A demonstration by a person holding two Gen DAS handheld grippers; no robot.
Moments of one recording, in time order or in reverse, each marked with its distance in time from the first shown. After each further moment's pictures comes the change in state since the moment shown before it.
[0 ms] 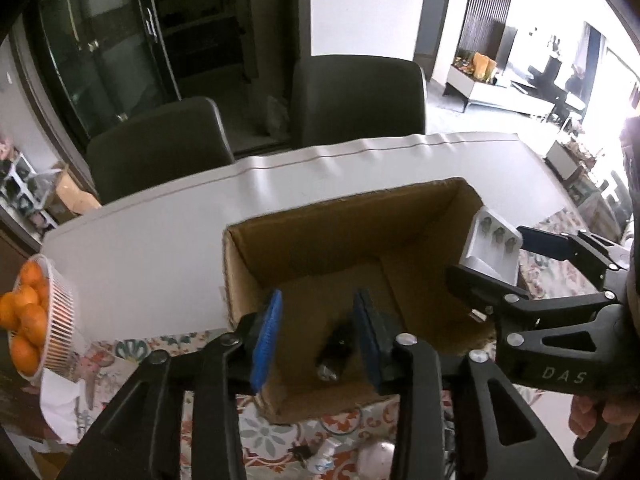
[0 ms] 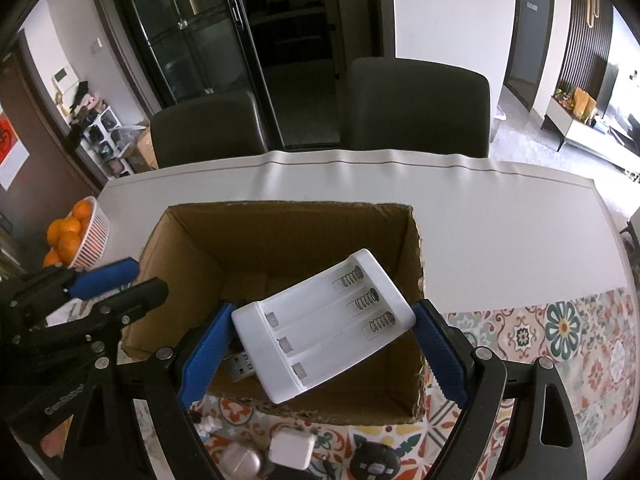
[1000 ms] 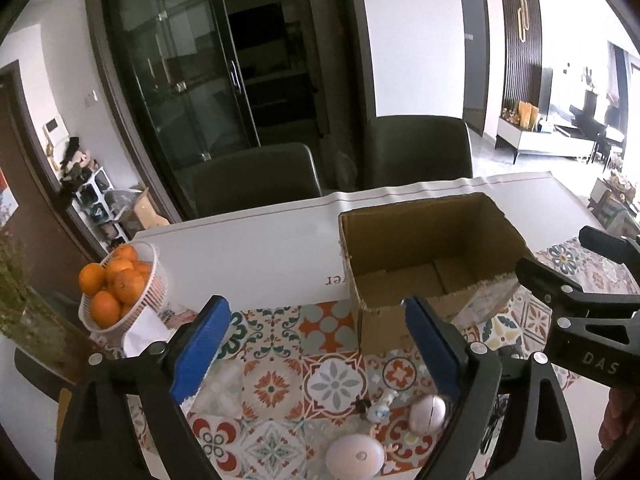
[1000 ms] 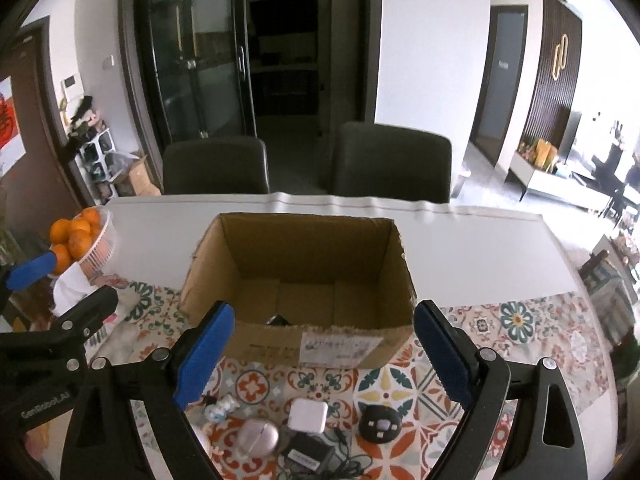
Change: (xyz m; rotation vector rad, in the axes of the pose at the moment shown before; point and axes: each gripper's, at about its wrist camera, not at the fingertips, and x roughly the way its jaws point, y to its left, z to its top) left arm -0.123 0.024 -0.098 -0.065 -0.240 0.221; right arm -0.109 0.065 -0.073 -0.051 -0.248 -0.141
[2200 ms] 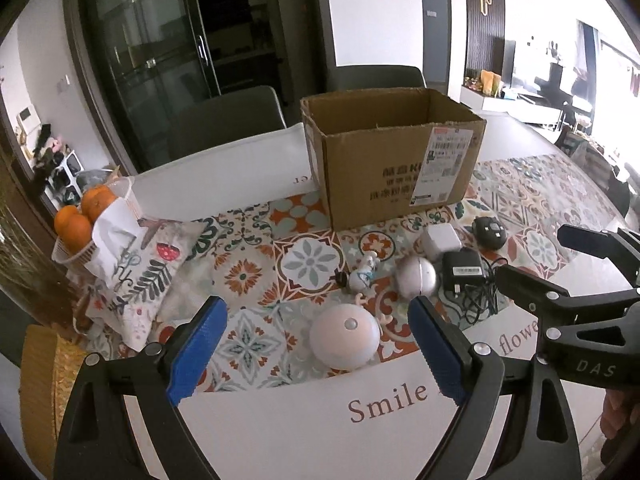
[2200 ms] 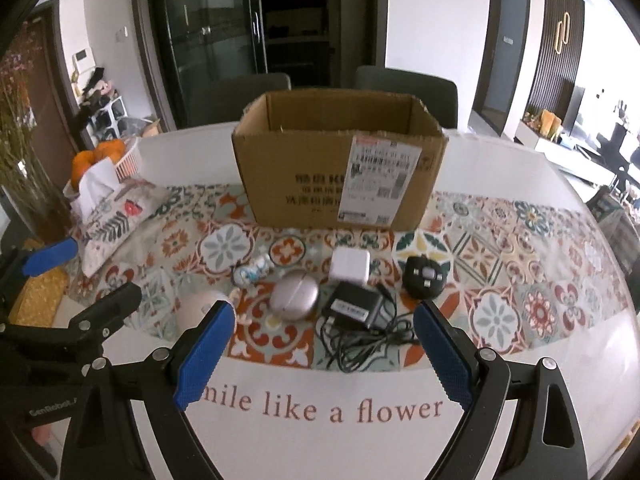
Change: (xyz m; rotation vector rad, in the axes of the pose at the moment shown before) left arm -0.014 -0.002 -0.155 0.074 0.068 -0.124; right arm -0.029 0.041 -0.161 0.013 0.109 0.026
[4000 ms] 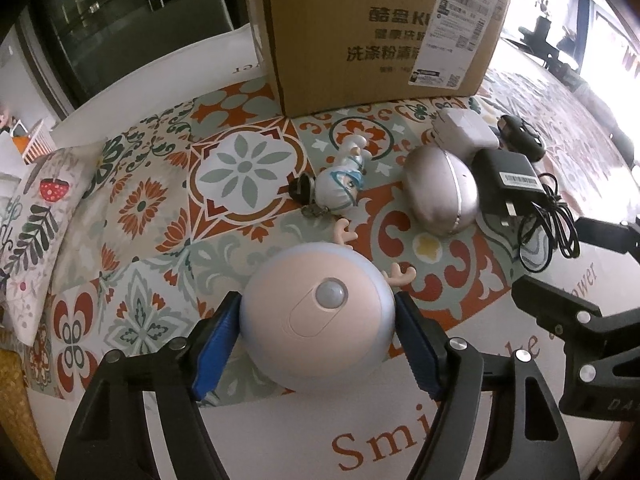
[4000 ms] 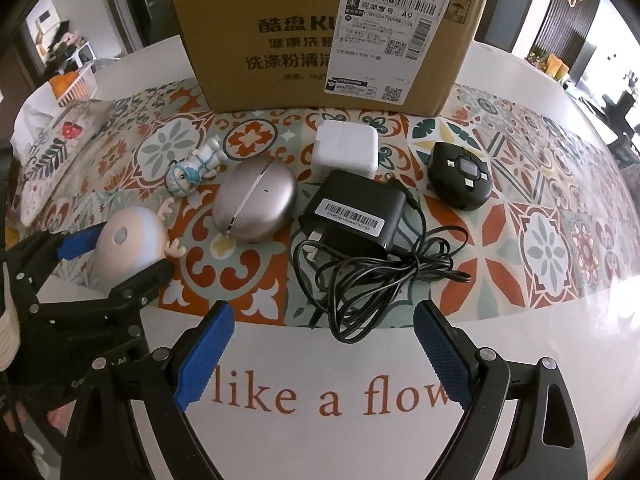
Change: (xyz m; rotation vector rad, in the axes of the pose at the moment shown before) left arm 0.139 -0.020 -0.045 0.052 0.254 -0.122; right arm 0.104 -0.003 -0.041 0.018 0.284 -0.040
